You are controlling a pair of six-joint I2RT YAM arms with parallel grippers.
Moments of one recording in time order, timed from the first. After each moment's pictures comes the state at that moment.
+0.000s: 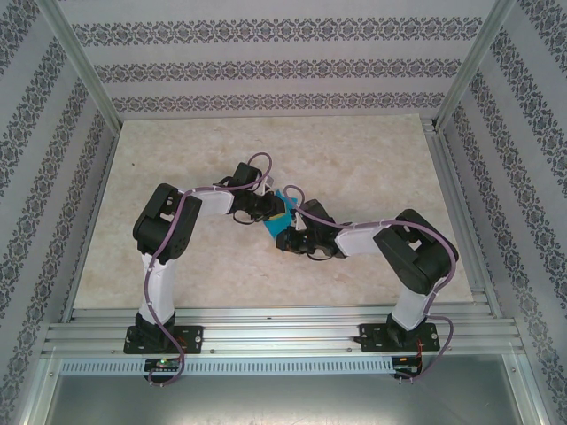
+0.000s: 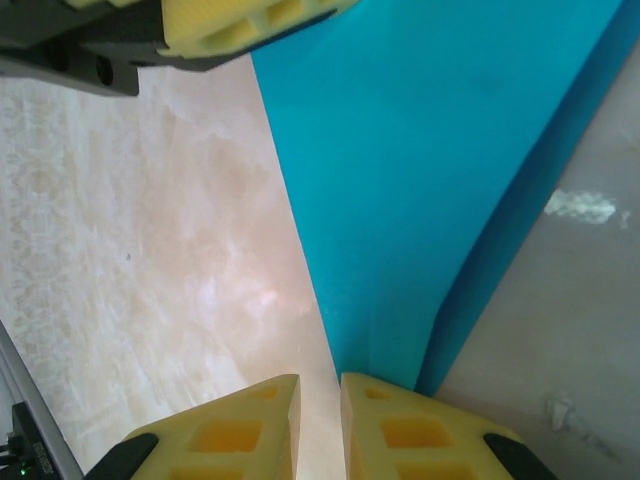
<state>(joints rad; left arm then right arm) -0.46 2.10 1.24 -0.09 0.65 -0.77 0.69 1.77 0.73 0.19 -0.41 0.77</state>
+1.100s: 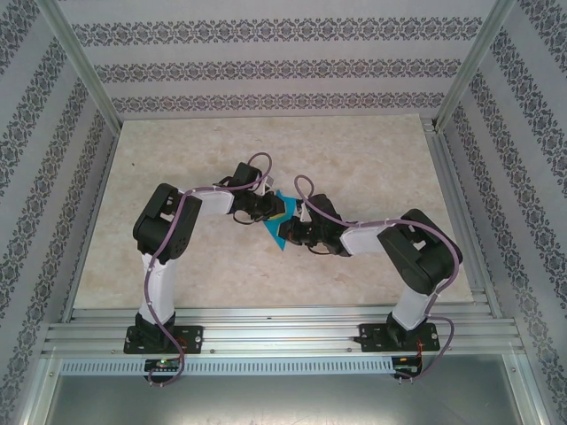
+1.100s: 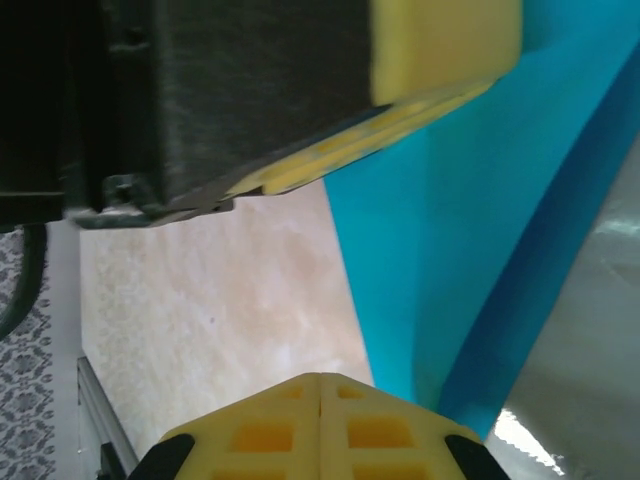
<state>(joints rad) -0.46 2.10 1.24 -0.09 0.65 -0.77 0.63 1.76 0.71 0.34 -0.44 0.88</state>
